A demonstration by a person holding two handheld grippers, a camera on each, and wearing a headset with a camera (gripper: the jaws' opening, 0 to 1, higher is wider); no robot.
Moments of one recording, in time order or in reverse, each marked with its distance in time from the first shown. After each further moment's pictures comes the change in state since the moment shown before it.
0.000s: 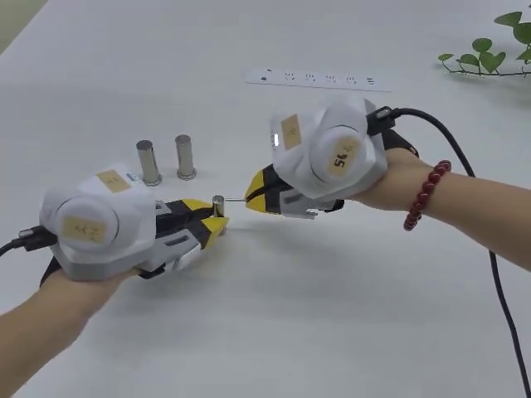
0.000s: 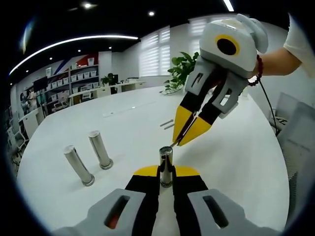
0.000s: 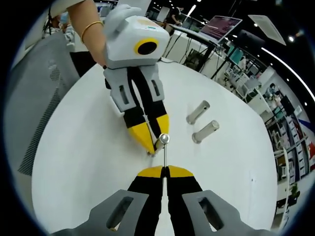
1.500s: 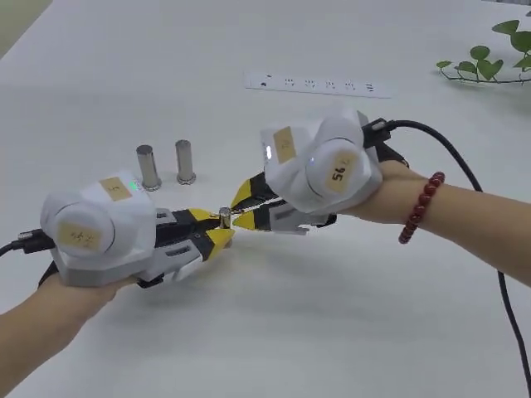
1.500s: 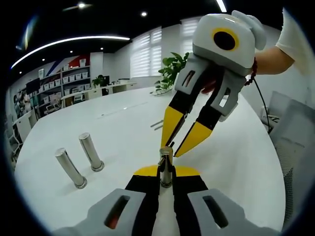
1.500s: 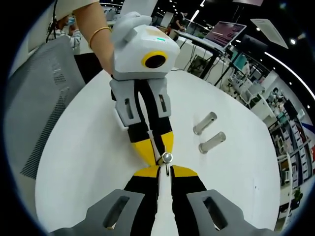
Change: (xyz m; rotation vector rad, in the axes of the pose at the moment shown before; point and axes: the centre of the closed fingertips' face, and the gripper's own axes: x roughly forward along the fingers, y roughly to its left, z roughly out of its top) left arm 0.003 -0.011 0.000 0.019 -0.004 -0.076; right arm 0.002 0.012 0.017 -0.008 -0.054 0.034
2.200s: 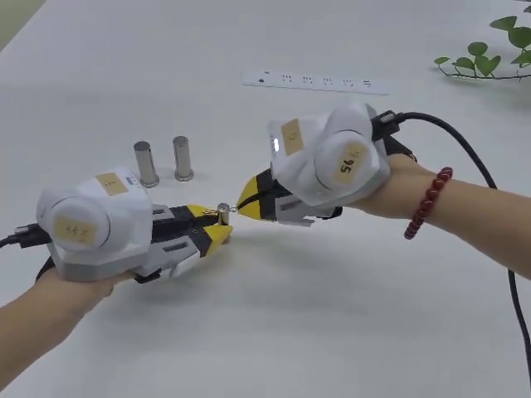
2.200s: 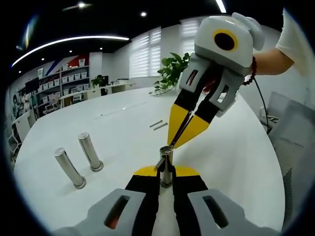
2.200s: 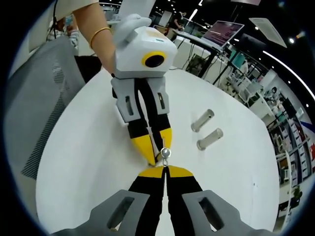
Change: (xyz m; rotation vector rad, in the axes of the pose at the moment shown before) left arm 0.000 -0.003 0.001 -0.003 -0.003 -0.012; right arm -0.005 -0.002 -0.006 0.011 0.013 -0.012
